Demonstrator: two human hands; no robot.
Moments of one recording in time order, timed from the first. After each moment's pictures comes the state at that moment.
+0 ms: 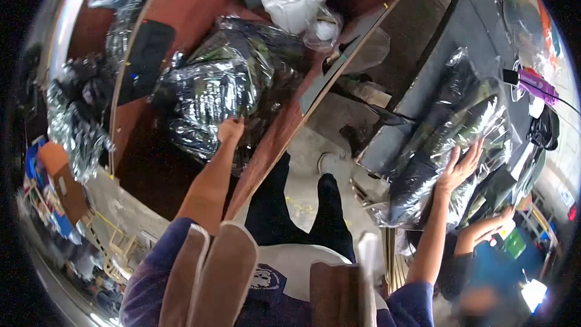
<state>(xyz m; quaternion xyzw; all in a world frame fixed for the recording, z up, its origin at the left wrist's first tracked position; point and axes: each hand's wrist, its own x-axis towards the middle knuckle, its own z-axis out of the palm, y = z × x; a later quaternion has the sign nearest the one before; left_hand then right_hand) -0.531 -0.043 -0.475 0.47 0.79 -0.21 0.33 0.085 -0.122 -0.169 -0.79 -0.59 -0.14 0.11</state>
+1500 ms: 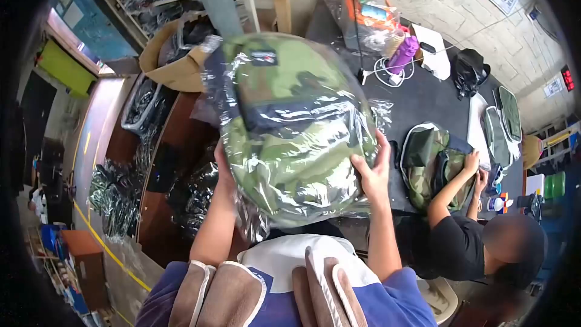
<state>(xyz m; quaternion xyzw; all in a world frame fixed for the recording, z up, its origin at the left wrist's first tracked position) -0.232 -0.032 0.027 0.13 0.13 0.44 0.88 0.065 -0.209 0.064 -0.62 -0.34 0.29 0.65</state>
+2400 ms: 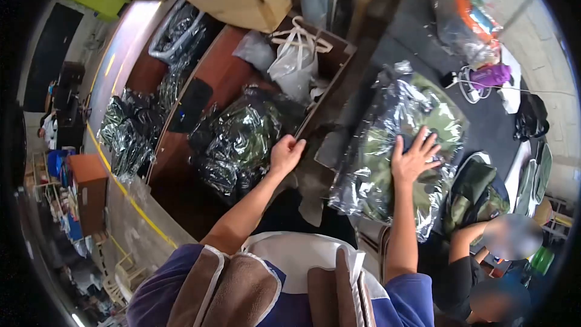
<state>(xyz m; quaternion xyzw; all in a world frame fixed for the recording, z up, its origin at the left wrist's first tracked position) -0.298 -0.042 -0.174 0.57 0.67 0.24 0.41 0.057 -0.107 -0.117 -0.89 -0.44 -0.12 0.06</state>
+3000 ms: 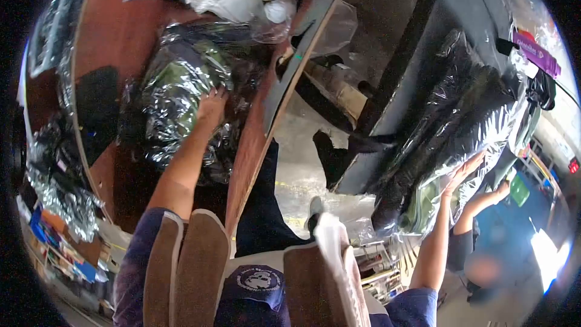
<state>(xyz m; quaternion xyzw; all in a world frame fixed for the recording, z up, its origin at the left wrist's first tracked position) -0.469 0.064 -0.556 0.87 0.33 -0.33 0.15 0.222 -0.253 -0.189 -0.84 -0.54 -0.12 0.03</state>
